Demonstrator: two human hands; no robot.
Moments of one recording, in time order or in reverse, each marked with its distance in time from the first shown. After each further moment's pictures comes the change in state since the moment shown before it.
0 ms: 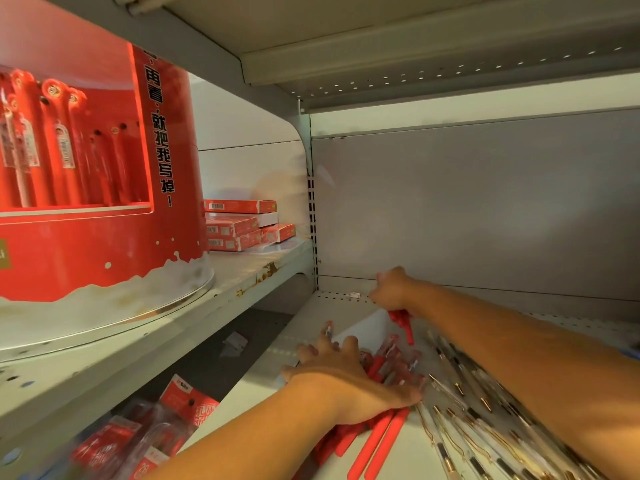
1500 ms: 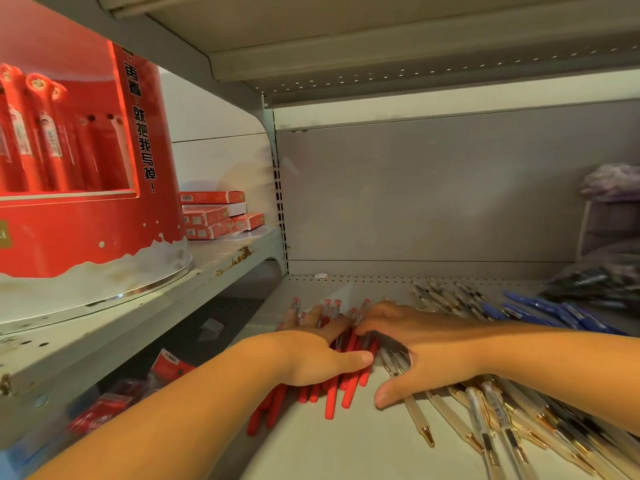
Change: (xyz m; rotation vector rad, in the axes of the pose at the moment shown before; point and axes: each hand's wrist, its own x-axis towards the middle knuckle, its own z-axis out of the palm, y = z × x) left_hand -0.012 -0.029 0.000 0.113 -0.085 0.406; right_hand -0.164 0.078 -0.023 -0.646 -0.254 -0.637
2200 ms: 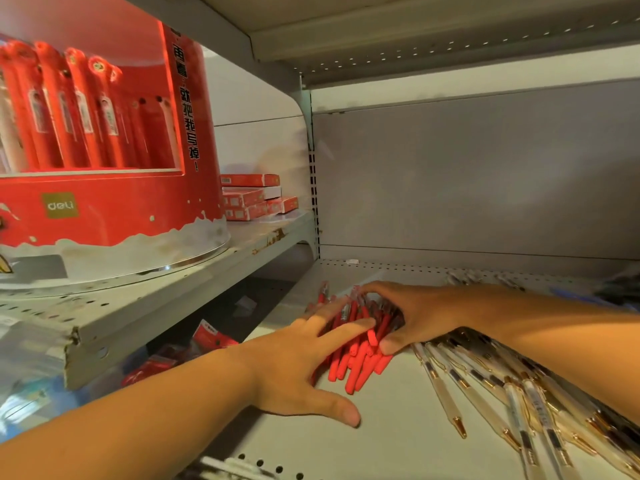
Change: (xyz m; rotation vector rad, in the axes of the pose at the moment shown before) left_hand -0.053 -0.044 0.016 0.124 0.143 0.331; right_hand 0.067 0.013 -0.002 0.199 -0.128 -0.002
